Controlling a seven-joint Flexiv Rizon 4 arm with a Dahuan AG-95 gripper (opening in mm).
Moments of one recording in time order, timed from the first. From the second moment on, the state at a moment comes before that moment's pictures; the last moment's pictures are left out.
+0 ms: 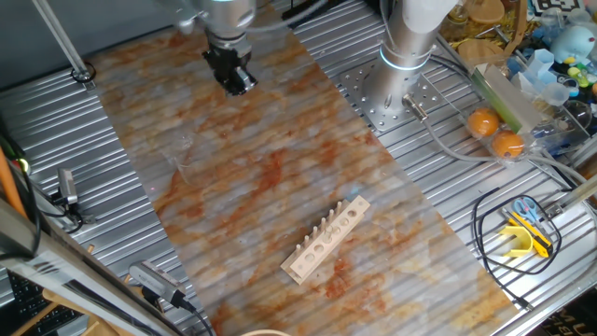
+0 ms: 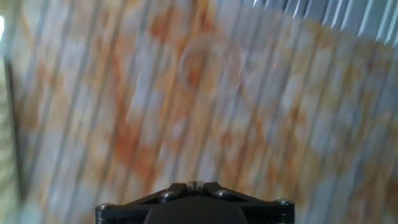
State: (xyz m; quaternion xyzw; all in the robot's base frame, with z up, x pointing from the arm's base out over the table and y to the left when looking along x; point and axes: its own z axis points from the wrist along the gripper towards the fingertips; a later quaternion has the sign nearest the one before) arm 0.465 -0.005 0.259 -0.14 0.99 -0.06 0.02
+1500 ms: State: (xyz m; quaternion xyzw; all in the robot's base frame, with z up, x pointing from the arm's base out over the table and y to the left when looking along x) arm 0.468 -0.033 0.262 -0.03 1.00 -0.04 0.01
